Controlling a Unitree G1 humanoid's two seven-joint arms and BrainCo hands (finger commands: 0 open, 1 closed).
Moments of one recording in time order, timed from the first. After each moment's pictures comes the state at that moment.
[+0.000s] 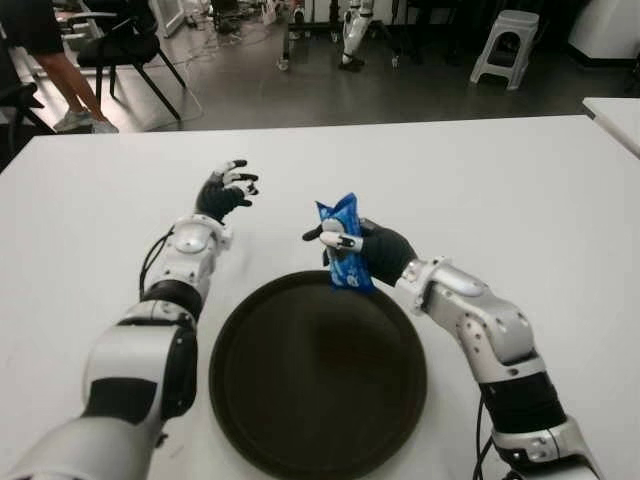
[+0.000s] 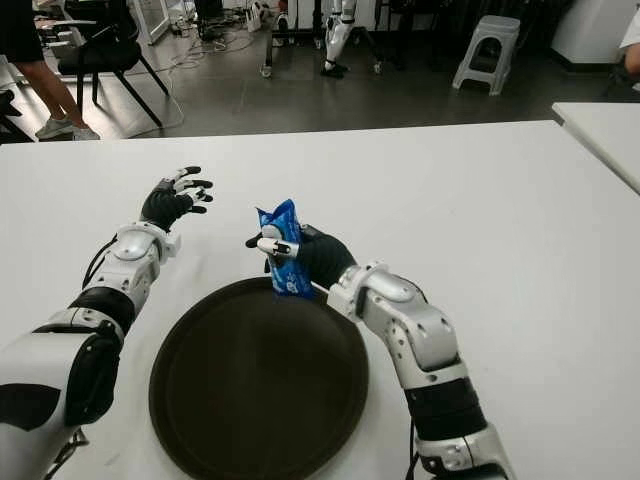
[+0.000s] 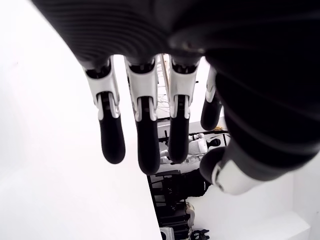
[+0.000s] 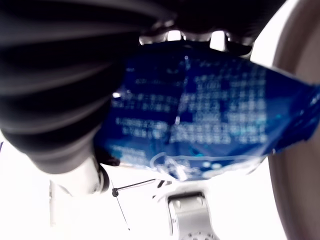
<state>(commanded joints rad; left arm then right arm) -0.87 0.13 0.14 1.31 0.06 -0.29 -0.05 -0.35 -0.03 0.12 -0.08 0.43 0.74 0.39</state>
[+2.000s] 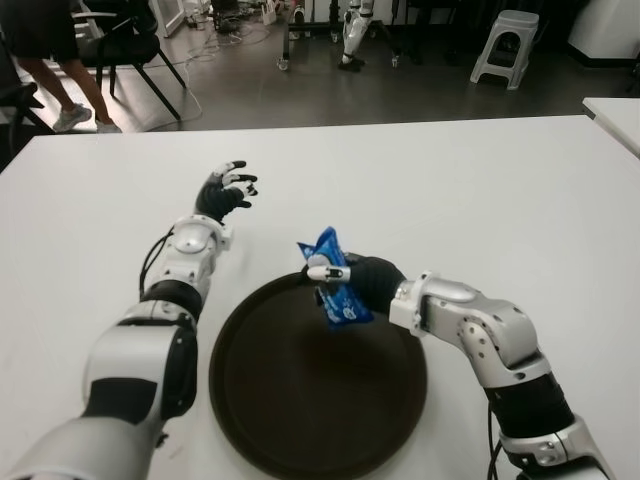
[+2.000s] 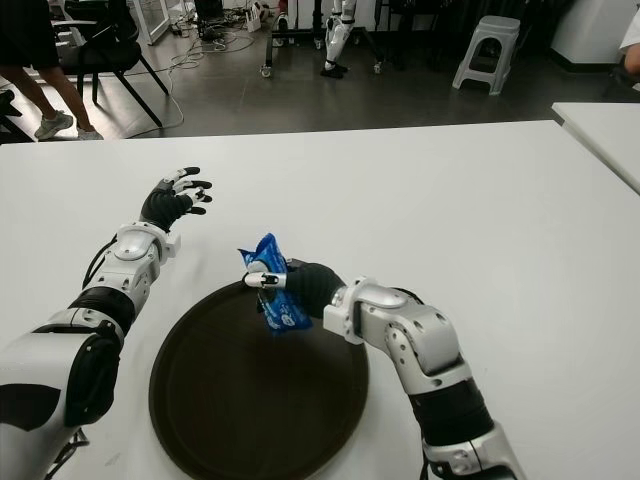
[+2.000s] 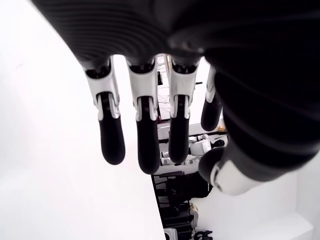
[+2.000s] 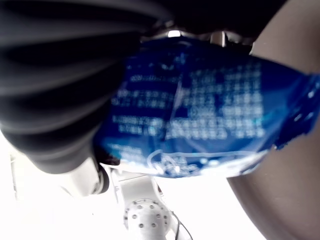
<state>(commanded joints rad) -0.87 0.13 0.14 1.31 0.06 -0.29 -0.05 -0.33 -0.08 0.22 -0.09 0.45 0.91 0.43</state>
